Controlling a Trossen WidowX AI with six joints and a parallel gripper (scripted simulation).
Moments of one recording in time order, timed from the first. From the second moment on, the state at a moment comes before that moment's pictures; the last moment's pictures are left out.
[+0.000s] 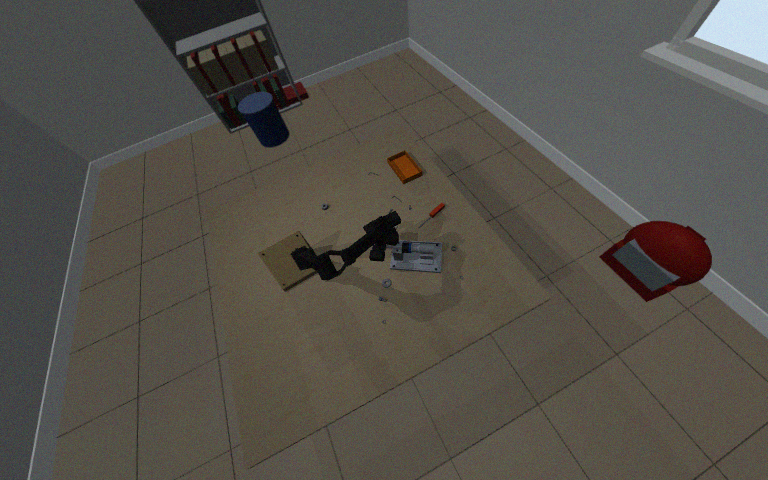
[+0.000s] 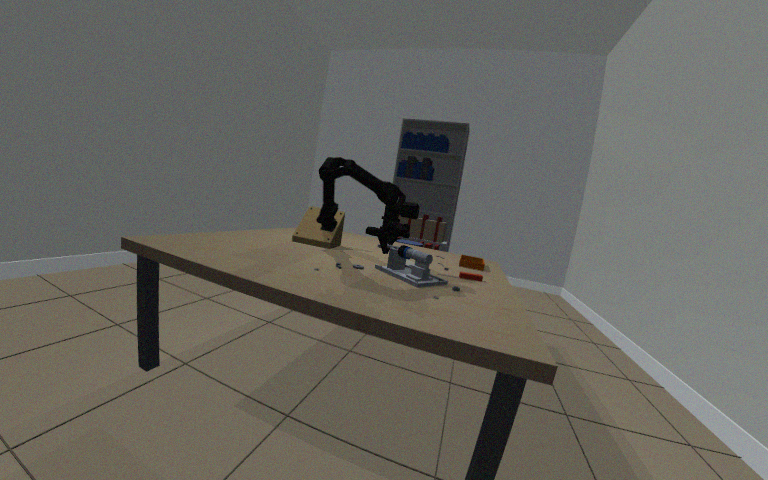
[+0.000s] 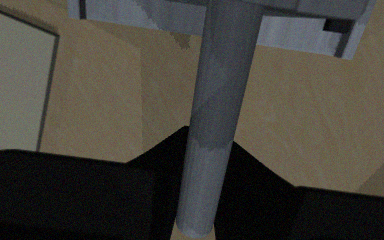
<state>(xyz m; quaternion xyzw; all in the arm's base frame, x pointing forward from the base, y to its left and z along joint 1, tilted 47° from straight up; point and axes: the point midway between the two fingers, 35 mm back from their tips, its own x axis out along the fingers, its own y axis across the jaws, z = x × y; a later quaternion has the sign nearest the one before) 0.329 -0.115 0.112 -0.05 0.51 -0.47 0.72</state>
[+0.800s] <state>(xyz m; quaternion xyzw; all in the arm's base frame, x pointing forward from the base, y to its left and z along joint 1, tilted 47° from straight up) 0.328 -0.114 0.111 -0.05 0.51 -0.47 0.72</state>
